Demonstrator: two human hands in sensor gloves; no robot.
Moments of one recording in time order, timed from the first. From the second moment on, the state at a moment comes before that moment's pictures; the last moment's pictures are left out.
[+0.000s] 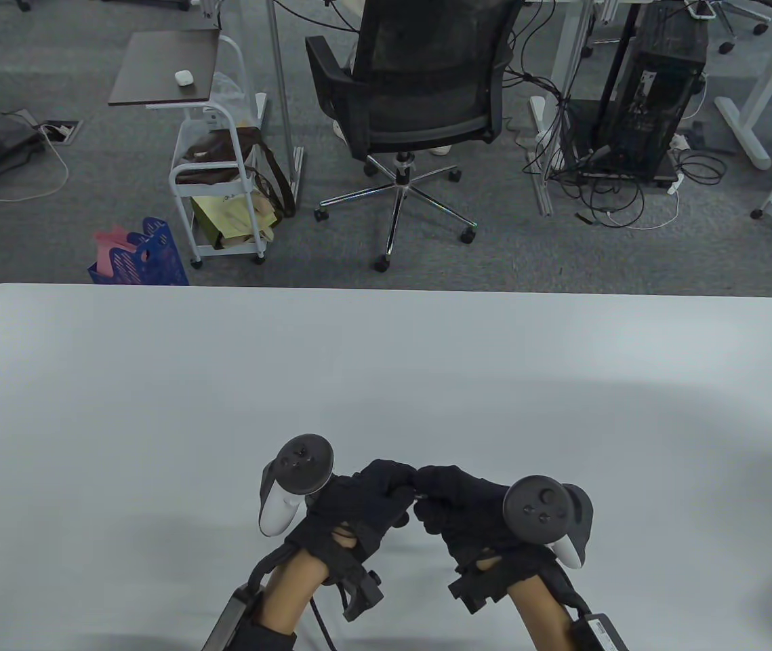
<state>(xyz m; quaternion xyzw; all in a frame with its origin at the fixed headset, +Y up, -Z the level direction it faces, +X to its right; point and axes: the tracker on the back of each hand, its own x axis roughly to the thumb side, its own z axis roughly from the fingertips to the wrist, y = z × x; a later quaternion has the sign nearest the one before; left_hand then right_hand) -0.096 -0.693 -0.329 -0.18 -0.24 0.58 0.76 0.129 -0.675 -0.306 0.21 -0.10 0.87 0.44</state>
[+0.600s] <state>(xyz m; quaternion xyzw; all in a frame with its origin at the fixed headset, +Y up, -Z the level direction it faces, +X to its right) -0.090 -0.696 -0.327 -0.16 -0.23 0.57 0.78 0.135 -0.677 -0.303 0.21 -0.11 0.86 0.44</state>
